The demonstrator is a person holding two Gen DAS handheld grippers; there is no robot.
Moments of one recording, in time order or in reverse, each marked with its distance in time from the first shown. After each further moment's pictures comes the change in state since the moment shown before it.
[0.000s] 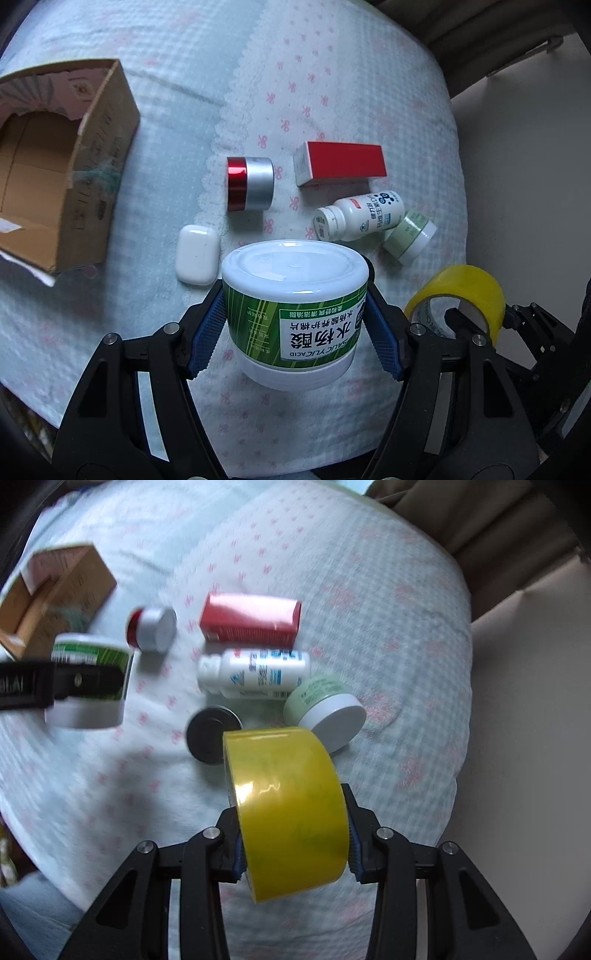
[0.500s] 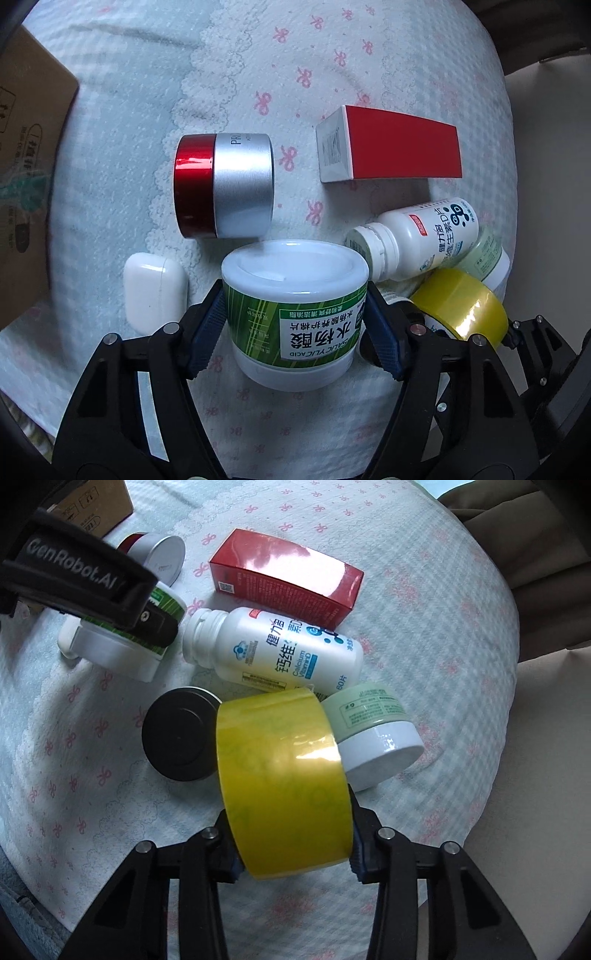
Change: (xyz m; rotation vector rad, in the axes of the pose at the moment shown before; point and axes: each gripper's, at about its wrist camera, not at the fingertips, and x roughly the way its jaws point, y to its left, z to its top) left arm 0.131 0.003 0.042 -0.055 0.163 0.078; right arm 0.092 0.020 0.015 -0.265 0.058 -0.037
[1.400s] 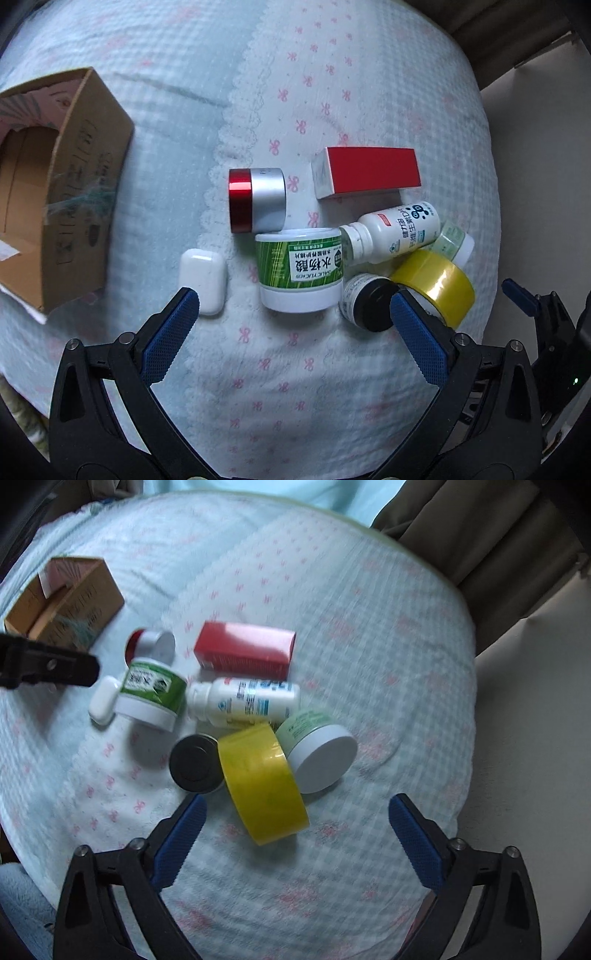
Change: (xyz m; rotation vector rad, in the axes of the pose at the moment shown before) left arm -0.069 -0.001 -0.020 0.042 -0.116 0.042; right arm -0.055 -0.035 -0.027 0.182 -0.182 0.047
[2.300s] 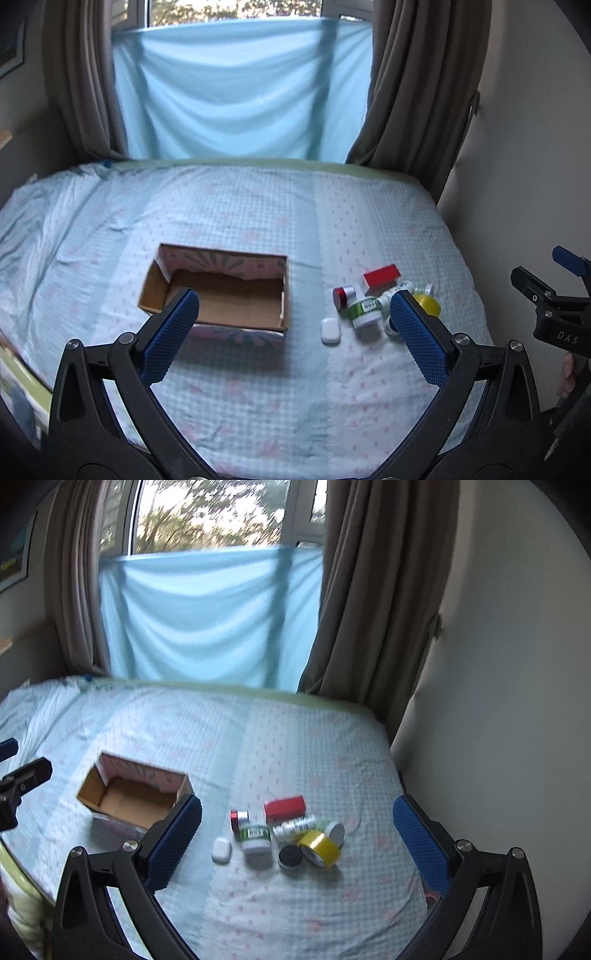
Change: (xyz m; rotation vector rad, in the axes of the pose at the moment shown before) left arm -0.354 0.085 -0.161 0.208 -0.658 0.122; right arm -0.328 0.106 -0.033 0.376 -0.535 -0.158
